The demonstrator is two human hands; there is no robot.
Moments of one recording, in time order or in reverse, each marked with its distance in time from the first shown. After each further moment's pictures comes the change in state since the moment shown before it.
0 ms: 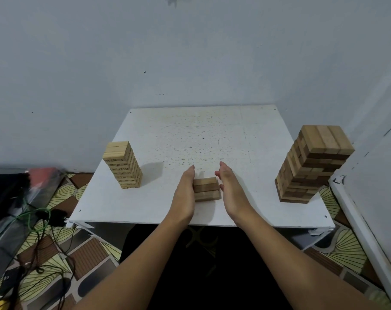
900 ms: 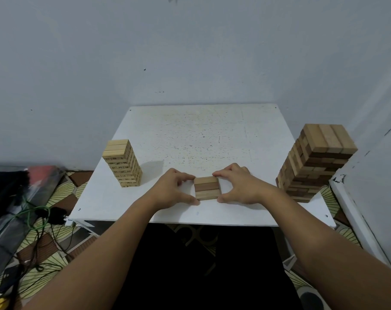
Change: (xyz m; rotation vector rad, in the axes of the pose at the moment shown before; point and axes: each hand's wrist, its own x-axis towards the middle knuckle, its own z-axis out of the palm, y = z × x) left_hand 0.050 -0.008 -0.072 0.785 -0.219 0.080; right_hand 0.033 -0.021 -0.054 -1.002 -0.358 -0.076
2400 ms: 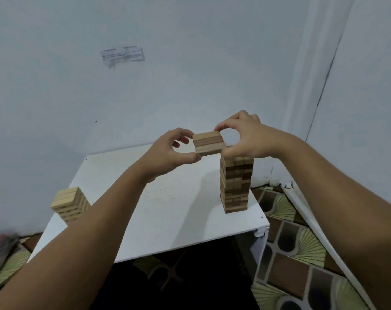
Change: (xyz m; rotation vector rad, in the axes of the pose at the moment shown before) left_hand 0.011 0.218 -0.035 -0.169 0.072 0.450; right_hand -0.144 0.008 -0.192 -0.051 0.464 -0.008
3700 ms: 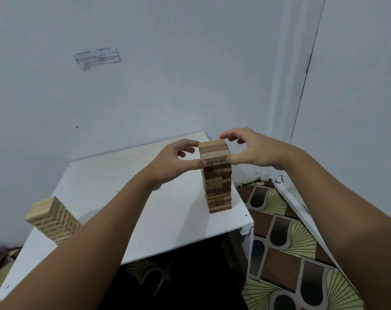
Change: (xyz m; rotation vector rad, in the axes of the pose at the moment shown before) left_hand 0.019 0.012 0.064 -0.077 -0.096 -0.088; right_hand -0.031 0.071 0.004 0.325 -0.058 0.122
